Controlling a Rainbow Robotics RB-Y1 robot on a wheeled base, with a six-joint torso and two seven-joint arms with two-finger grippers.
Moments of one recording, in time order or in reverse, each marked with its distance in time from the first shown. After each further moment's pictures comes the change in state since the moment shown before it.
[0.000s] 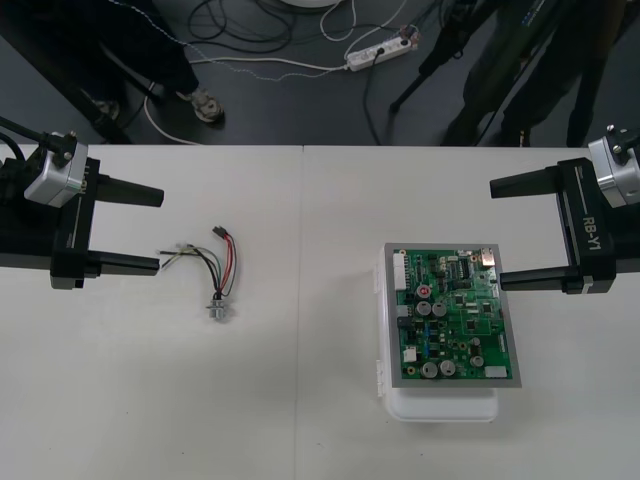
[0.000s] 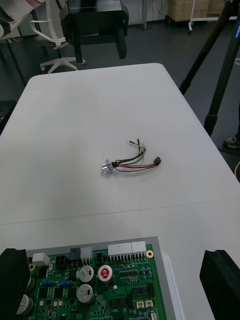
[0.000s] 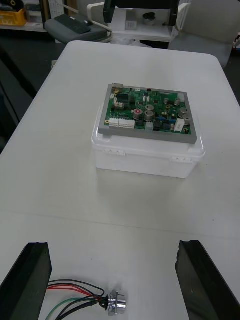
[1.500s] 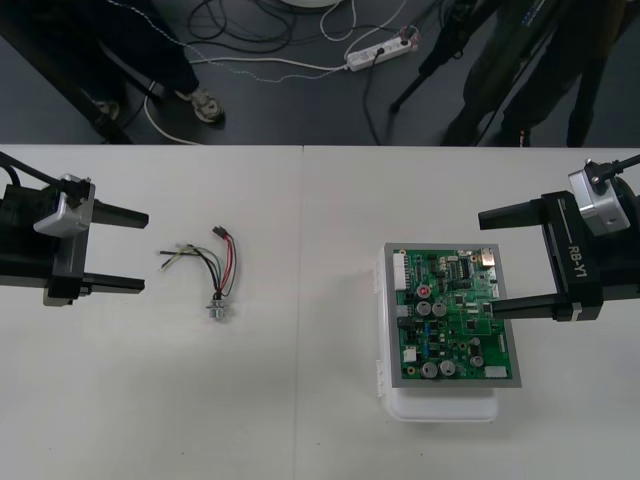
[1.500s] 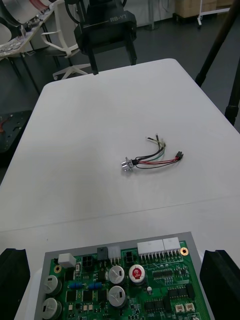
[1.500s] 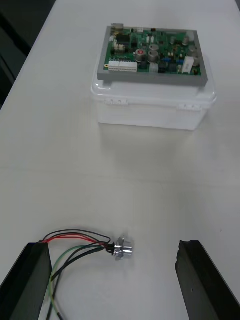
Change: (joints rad) right arm 0.059 0.014 0.046 0.018 -0.018 0.000 0.000; left arm 0.057 0.045 -0.012 0.017 -0.116 -0.001 -0.129
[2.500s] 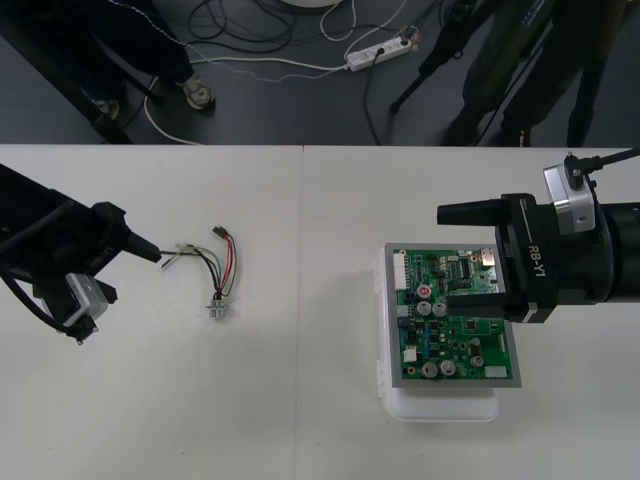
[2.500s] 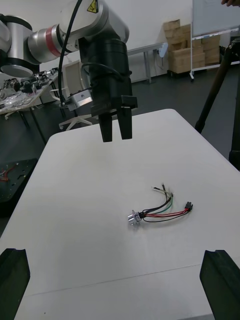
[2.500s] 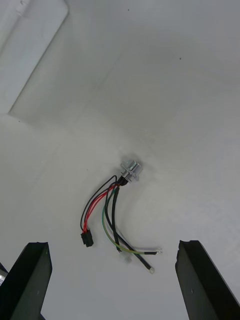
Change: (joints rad) right arm 0.000 0.217 0.000 0.001 -0.009 0.000 0.000; left arm -0.181 0.303 -0.388 -0.003 -0.165 0.060 -0.783
